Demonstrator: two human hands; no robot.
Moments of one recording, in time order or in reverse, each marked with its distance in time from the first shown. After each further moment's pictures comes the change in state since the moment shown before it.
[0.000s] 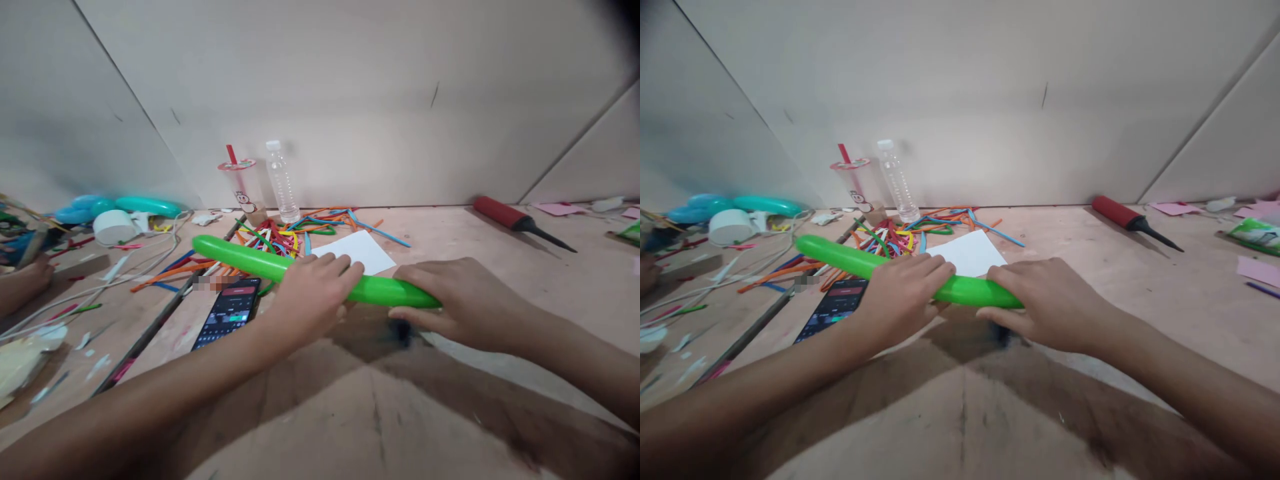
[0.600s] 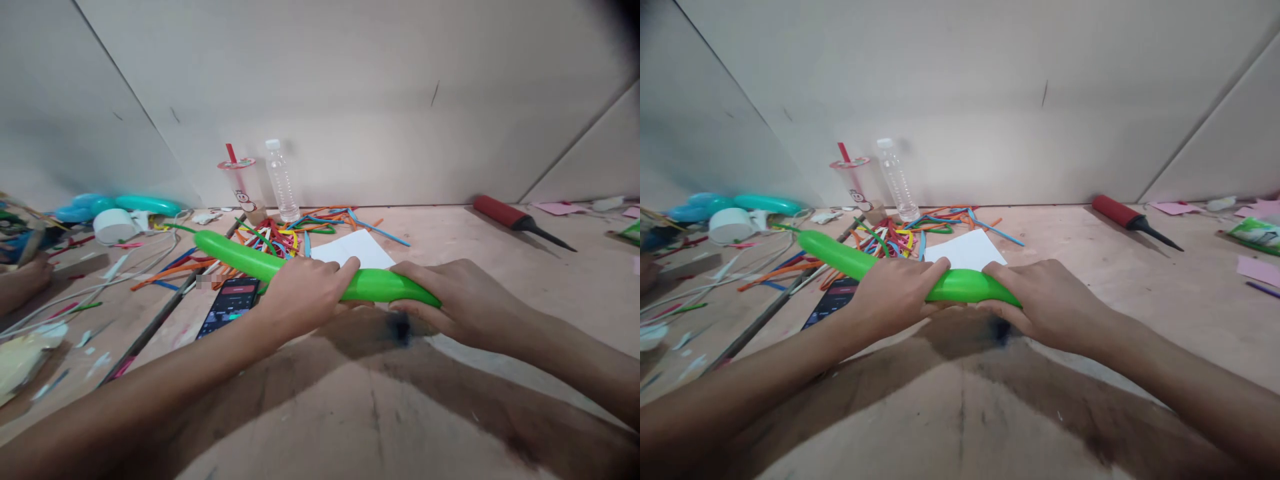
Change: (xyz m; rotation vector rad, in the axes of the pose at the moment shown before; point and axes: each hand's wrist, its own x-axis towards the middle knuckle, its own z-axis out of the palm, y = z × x) left_hand 0.002 -0.004 -0.005 0.082 -0.175 -0.038; right_hand -0.001 -0.002 -0.001 0.030 -0.009 0.056
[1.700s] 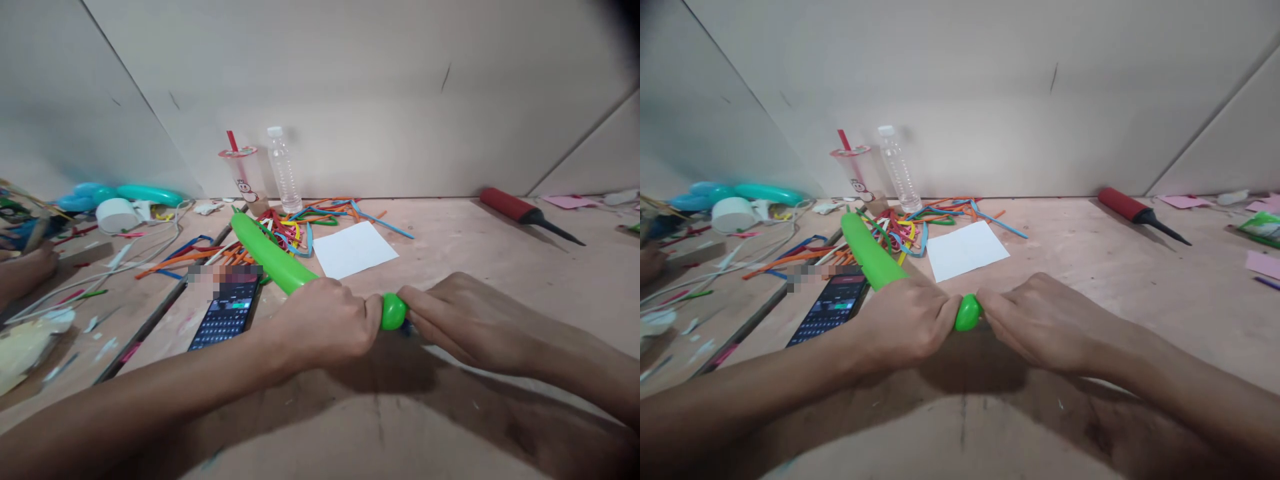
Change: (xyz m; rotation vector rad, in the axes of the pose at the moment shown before) left_hand -0.009 0.029 -0.015 -0.102 -0.137 0.289; right_hand -0.012 -0.014 0.005 0.016 -0.160 -0.173
